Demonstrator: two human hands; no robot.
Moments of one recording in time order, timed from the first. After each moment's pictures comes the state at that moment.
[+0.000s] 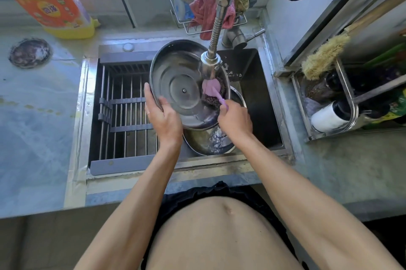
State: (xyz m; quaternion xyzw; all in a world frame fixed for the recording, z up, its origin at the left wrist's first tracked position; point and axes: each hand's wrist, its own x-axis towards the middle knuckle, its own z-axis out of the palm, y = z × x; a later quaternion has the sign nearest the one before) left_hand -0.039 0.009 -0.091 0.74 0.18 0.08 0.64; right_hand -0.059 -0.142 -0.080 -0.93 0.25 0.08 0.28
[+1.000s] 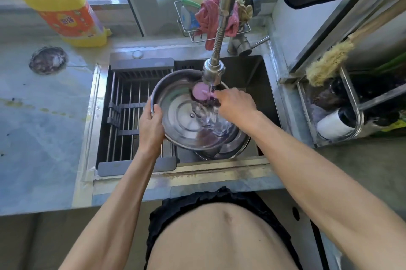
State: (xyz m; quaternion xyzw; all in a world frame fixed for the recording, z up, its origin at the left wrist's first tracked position) left_hand -0.032 0.064 -0.091 0.74 0.16 -0.05 0.65; right_hand -0.008 -0.156 -0.054 -0.98 0.01 0.16 0.08
